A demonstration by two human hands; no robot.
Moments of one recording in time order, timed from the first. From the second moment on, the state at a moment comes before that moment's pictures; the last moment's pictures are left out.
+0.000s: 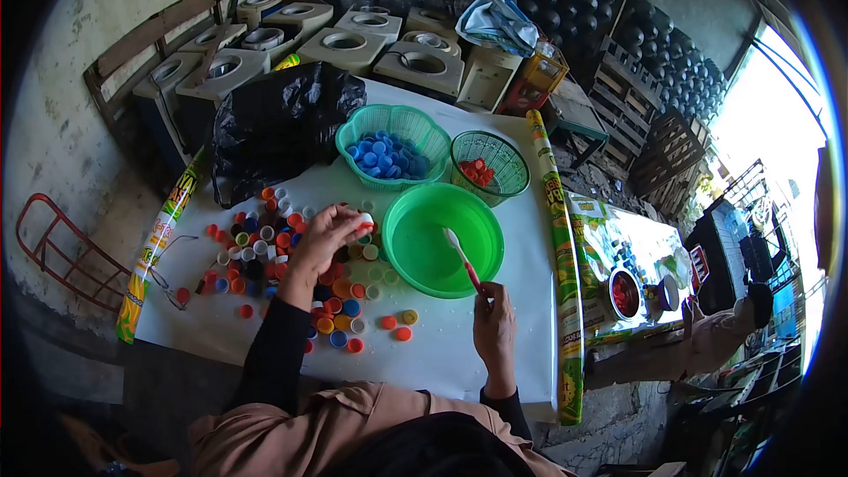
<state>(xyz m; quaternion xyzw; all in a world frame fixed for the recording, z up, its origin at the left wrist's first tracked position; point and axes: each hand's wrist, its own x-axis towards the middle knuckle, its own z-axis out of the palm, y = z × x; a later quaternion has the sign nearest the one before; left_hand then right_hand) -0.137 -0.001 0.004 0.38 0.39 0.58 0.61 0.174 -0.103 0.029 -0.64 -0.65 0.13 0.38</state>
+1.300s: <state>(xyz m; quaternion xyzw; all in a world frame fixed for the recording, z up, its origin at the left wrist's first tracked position) -0.106 -0.088 0.003 0.64 0.54 0.48 0.27 0.113 -0.077 0.026 -0.46 -0.58 0.52 0.42</state>
